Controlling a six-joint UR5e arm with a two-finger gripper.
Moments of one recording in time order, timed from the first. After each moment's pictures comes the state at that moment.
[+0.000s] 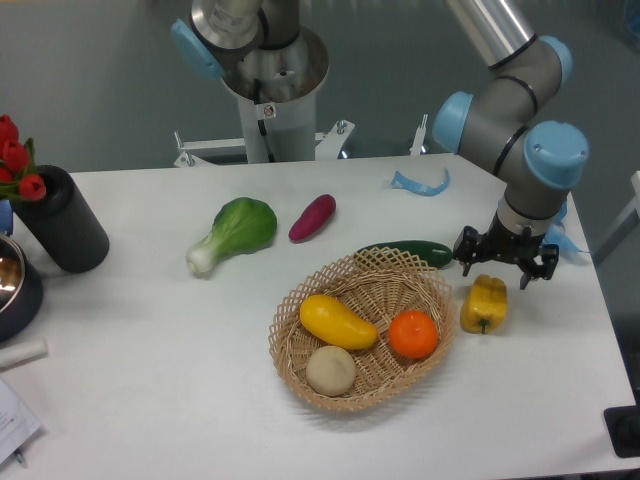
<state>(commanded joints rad) 2.85 -2.08 -1.68 -0.90 1.47 1.11</state>
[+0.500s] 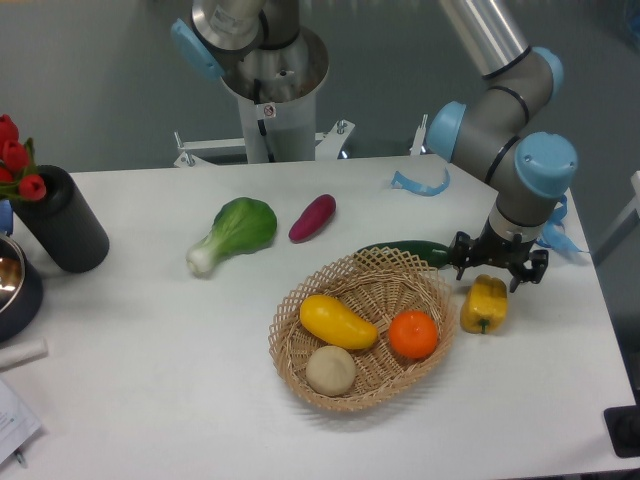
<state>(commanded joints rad) 2.85 -2.10 -1.72 -0.82 1.47 1.10</state>
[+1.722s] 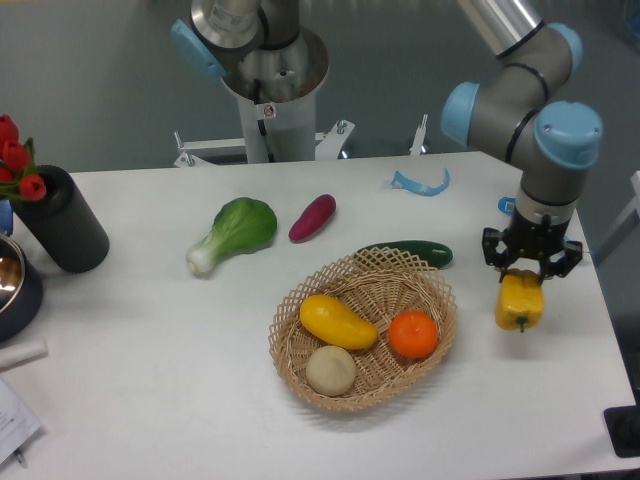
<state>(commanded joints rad) 2.86 -2.03 -1.52 -1.00 1.47 1.20</state>
